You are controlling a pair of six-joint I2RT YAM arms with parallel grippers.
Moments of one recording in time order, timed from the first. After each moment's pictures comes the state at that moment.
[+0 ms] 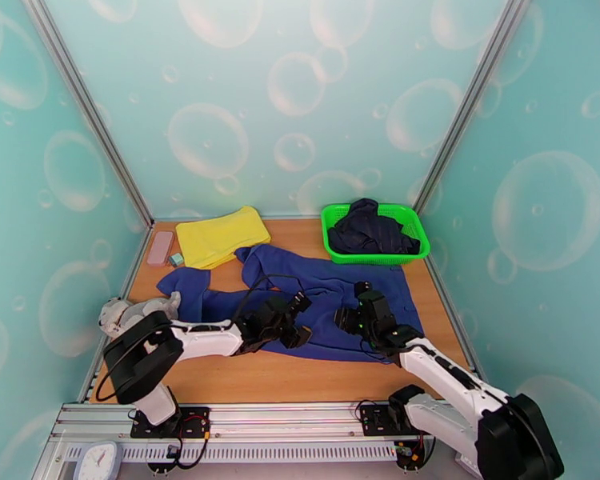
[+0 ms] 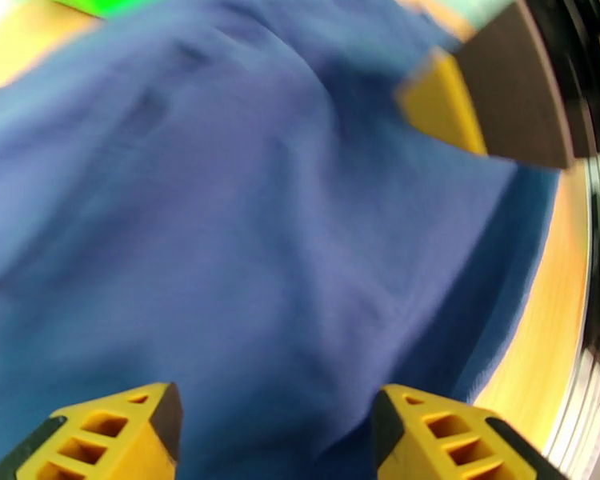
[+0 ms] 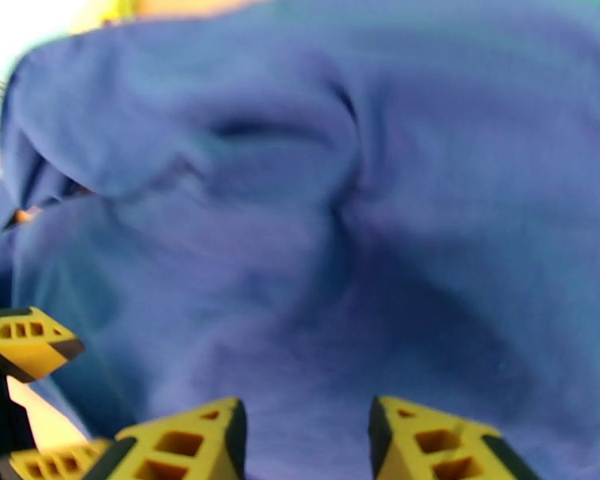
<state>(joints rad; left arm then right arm) -0.98 1.77 0.85 0.16 0.12 -0.02 0.36 1.10 0.46 -0.24 -0.08 0.52</state>
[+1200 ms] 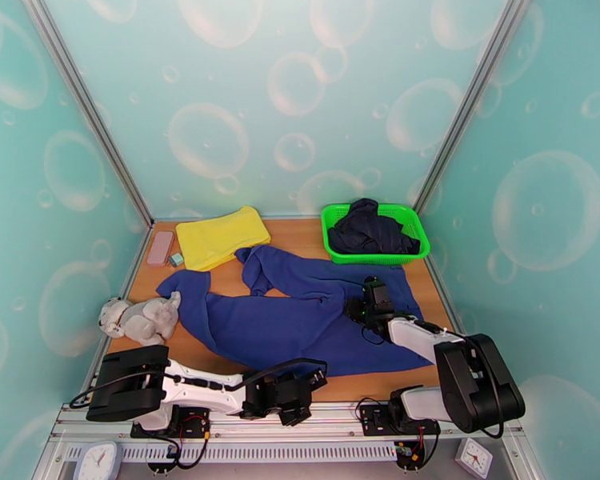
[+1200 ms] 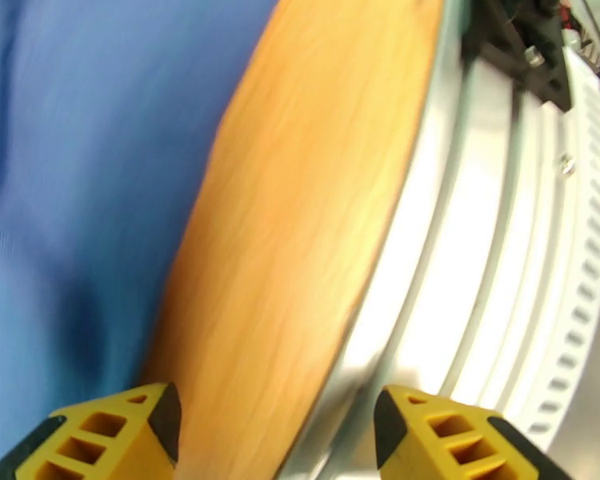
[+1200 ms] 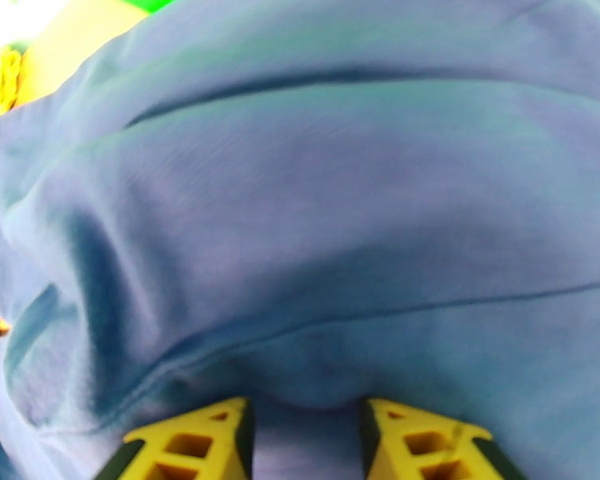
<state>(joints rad) -1.50 1.57 0.72 -0.16 -0.21 -0.23 0.19 1.33 0.50 -0.07 0.01 0.52</state>
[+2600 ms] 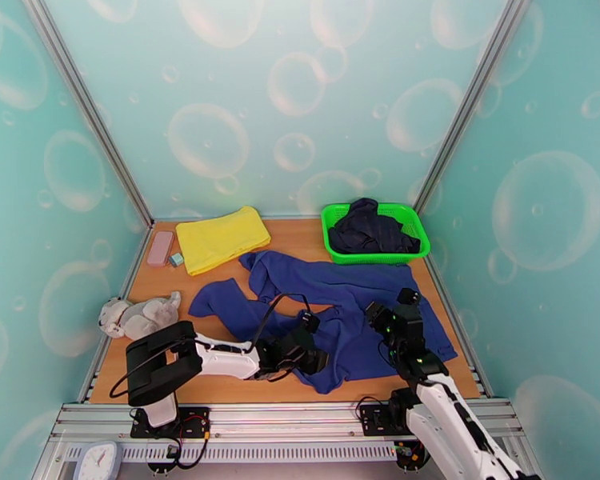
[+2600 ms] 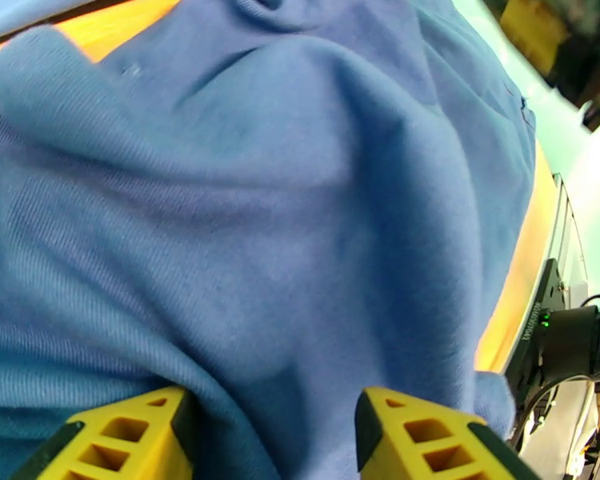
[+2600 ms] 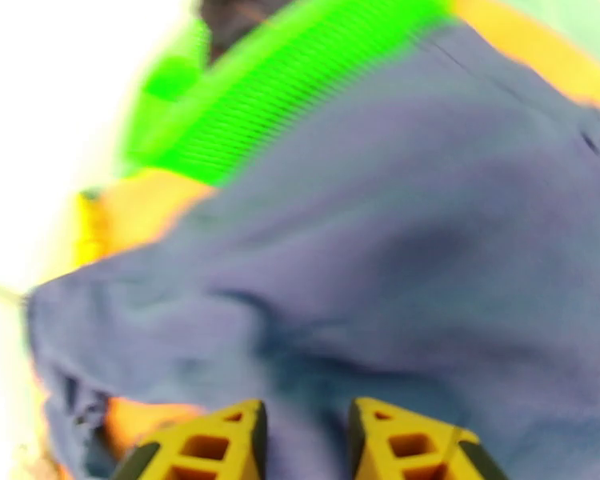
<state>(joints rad) -1.23 1.75 0.82 0.15 -0.16 -0.67 0.17 0.62 0.30 -0.17 0.06 0.69</state>
